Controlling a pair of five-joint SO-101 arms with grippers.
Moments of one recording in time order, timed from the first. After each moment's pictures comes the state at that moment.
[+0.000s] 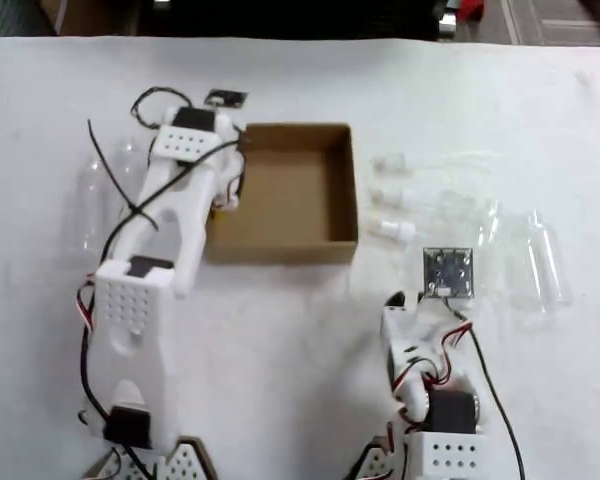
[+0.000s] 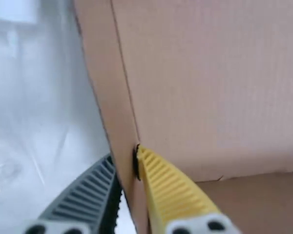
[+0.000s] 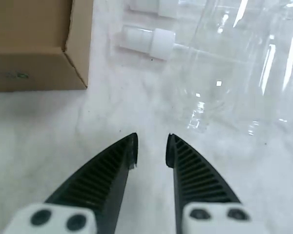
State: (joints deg) left arm 4.2 45.0 -35.1 91.9 5.0; right arm -1.7 -102.5 96.2 57.8 2.8
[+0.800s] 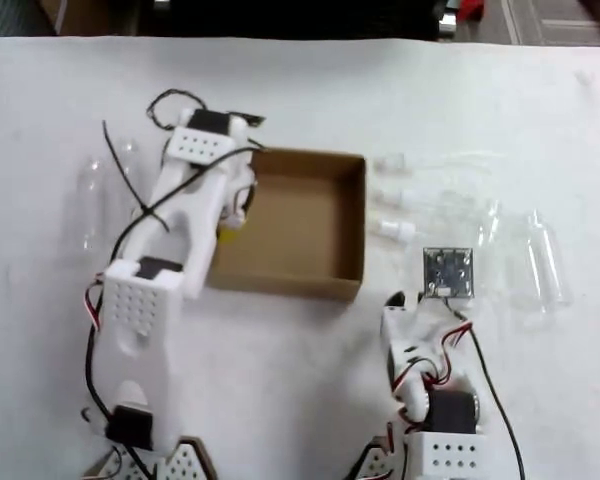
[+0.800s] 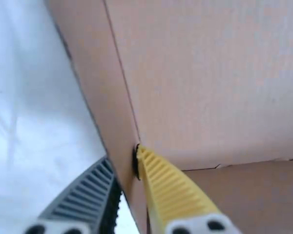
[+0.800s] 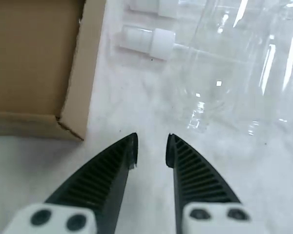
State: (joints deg) left arm 7.6 44.9 -35.1 100.4 2.9; right arm -1.7 -102.5 96.2 57.8 2.8
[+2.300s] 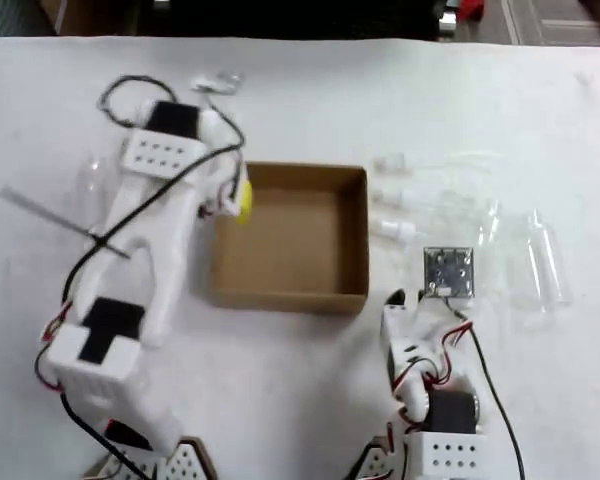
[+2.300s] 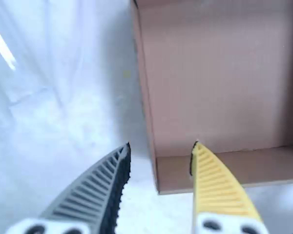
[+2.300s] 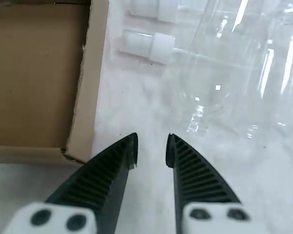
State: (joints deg) left arm 5.5 13.0 -17.2 97.5 5.8; right arm -1.7 -102.5 96.2 57.1 2.8
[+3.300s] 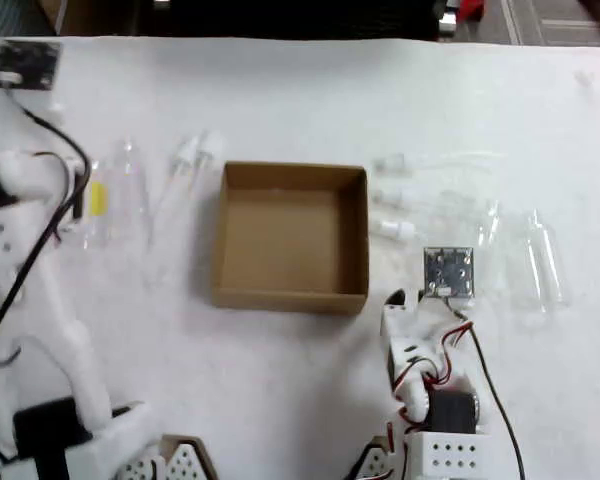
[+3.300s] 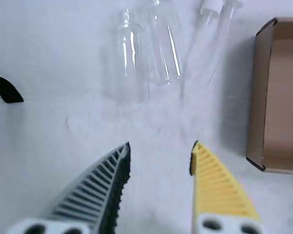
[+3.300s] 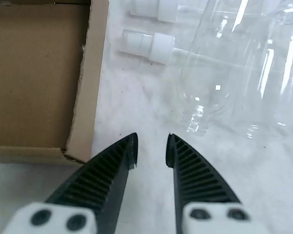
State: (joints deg) left arm -21.7 -13.0 -7.6 97.1 -13.8; right arm -1.7 -102.5 96.2 57.1 2.8
